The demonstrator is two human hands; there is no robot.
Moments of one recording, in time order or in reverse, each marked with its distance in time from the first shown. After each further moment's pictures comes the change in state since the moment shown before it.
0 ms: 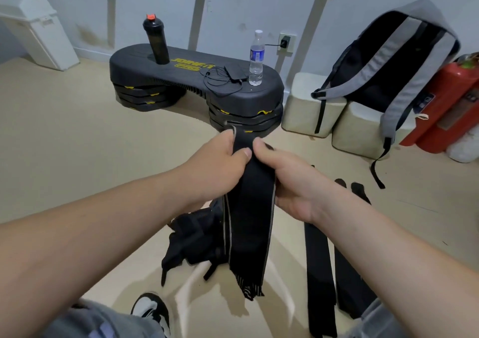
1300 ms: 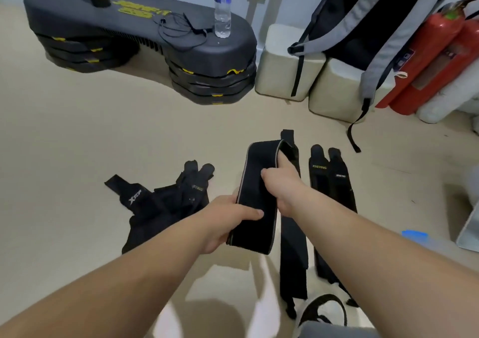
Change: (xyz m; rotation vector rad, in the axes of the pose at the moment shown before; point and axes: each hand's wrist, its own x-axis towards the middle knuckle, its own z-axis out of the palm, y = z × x) left_hand 0.039 -0.164 0.128 -0.426 -0.382 -0.600; right_hand 0.090 0.120 -0.090 -0.168 0.467 0.119
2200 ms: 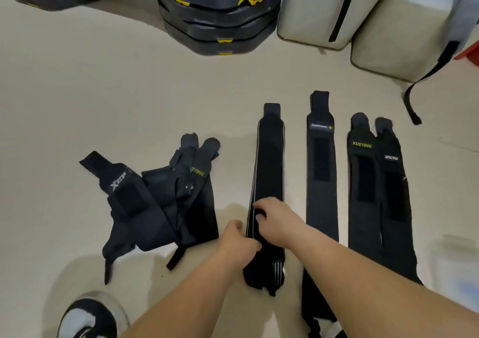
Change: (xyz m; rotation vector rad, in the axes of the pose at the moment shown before) left_hand 0.154 -0.121 -0.005 0.139 0.316 -0.273; right_hand 0.129 0.162 0.020 -1.034 -0.434 -0.038
